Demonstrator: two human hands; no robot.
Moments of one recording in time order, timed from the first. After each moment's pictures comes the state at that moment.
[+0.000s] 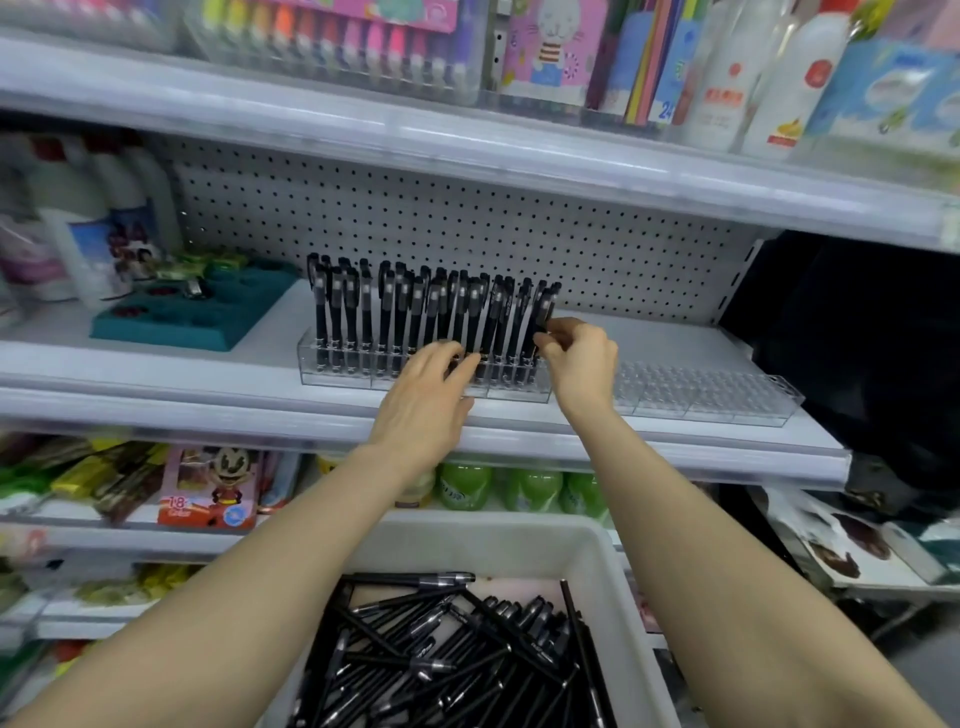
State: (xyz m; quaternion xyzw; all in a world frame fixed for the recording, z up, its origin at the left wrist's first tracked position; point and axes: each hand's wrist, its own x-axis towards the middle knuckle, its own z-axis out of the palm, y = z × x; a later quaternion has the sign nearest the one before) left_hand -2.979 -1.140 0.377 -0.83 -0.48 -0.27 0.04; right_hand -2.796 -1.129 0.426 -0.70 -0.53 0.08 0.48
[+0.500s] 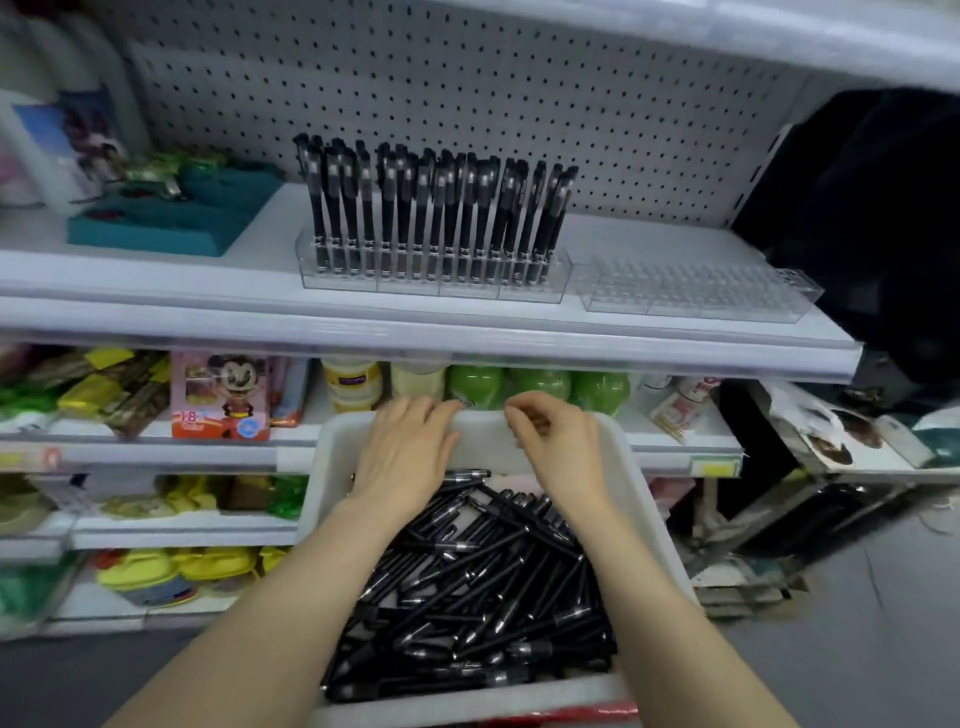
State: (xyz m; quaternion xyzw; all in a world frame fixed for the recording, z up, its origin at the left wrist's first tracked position) left_hand -3.015 -1.222 0.262 -0.83 -0.49 -0.26 -0.01; right_hand -2.837 -1.264 0.299 -0.66 -0.60 0.14 0.42
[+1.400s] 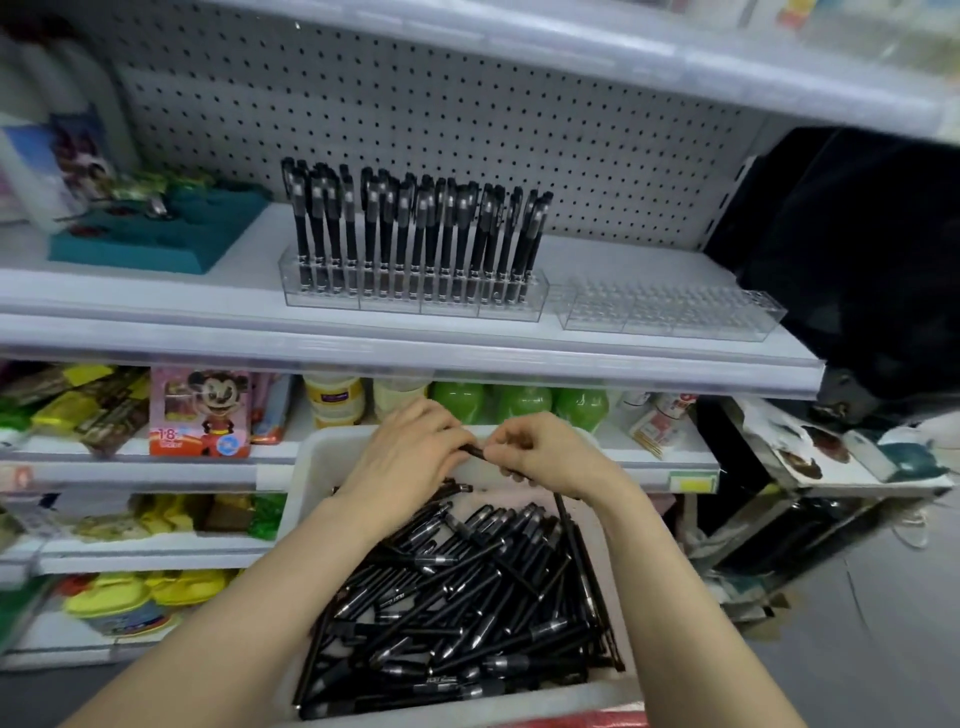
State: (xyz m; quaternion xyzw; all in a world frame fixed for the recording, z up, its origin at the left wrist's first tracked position) left_hand -3.007 -1.225 0.292 -0.90 -0.36 -0.26 0.01; right_hand -2.815 -1.267 0.347 -0.65 -0.65 0.34 0.19
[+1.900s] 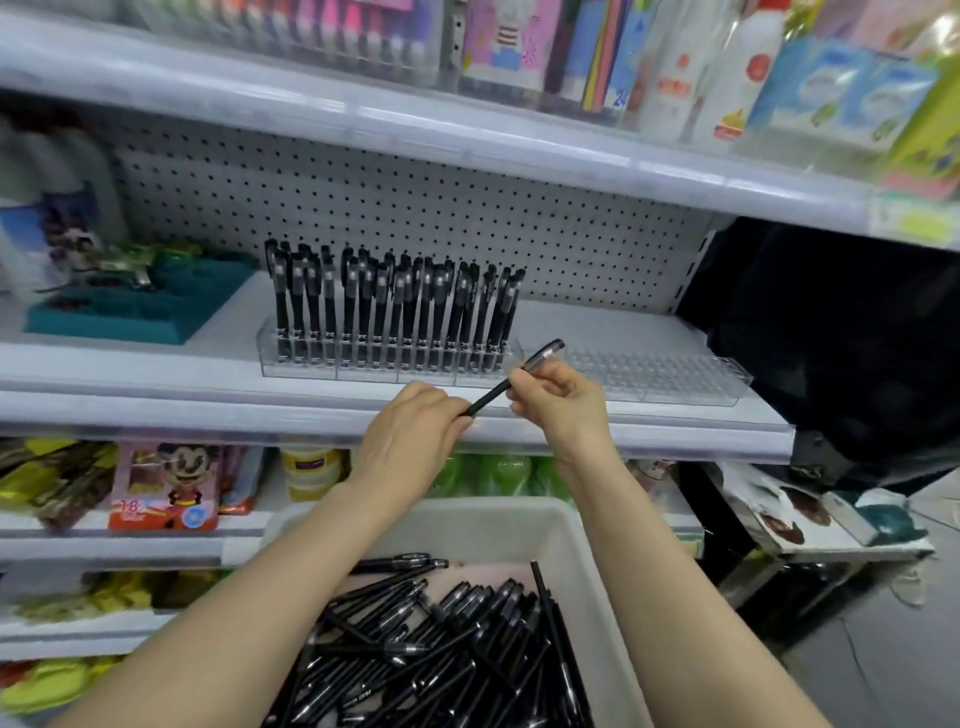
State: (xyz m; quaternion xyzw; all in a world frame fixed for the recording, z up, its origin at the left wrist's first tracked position) left_hand -2.967 -1.178 0.362 -0.84 -0.41 -0.34 -0.01; right_hand -2.802 -1.216 0.412 -0.55 -0.40 0.38 0.63
